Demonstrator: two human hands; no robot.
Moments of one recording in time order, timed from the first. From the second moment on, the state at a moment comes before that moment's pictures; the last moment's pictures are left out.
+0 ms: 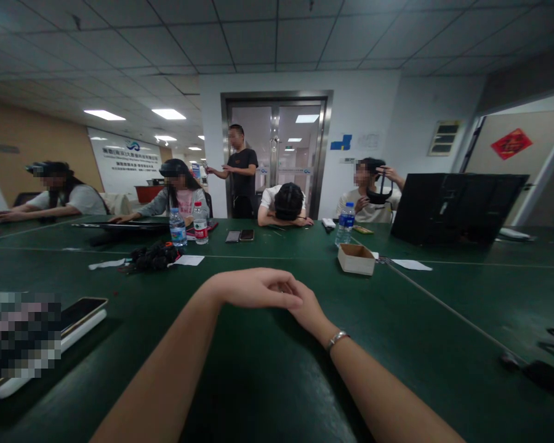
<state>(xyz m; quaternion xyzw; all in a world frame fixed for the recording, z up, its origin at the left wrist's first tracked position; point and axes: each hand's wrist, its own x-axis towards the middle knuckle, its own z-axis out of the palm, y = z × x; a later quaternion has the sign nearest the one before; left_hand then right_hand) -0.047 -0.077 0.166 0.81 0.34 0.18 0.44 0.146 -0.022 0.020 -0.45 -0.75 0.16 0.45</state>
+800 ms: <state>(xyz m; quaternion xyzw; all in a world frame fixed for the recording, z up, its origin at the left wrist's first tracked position) -0.011 -0.006 0.022 0.65 0.44 0.42 0.46 0.148 -0.025 0.023 -0.46 -0.78 0.12 0.41</state>
